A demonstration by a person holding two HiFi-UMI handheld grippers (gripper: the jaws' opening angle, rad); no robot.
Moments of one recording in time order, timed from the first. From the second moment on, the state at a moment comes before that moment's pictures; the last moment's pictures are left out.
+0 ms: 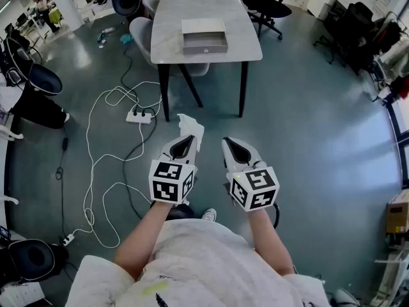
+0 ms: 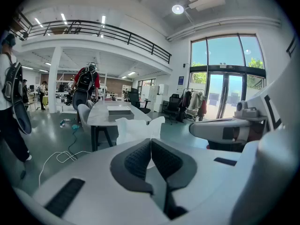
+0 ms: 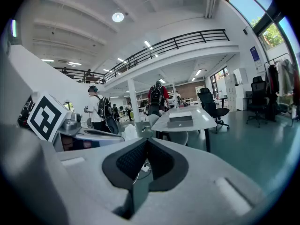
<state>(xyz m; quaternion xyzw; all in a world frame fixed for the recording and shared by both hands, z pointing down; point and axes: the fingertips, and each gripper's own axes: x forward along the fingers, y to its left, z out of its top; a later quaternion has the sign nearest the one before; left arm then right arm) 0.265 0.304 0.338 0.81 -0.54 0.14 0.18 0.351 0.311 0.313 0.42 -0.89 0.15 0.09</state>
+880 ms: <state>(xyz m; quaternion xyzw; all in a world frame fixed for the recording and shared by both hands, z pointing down) 0.281 0.286 0.337 0.81 -0.54 0.13 0.18 0.368 0.292 0.314 0.42 -0.89 0.16 0.08</state>
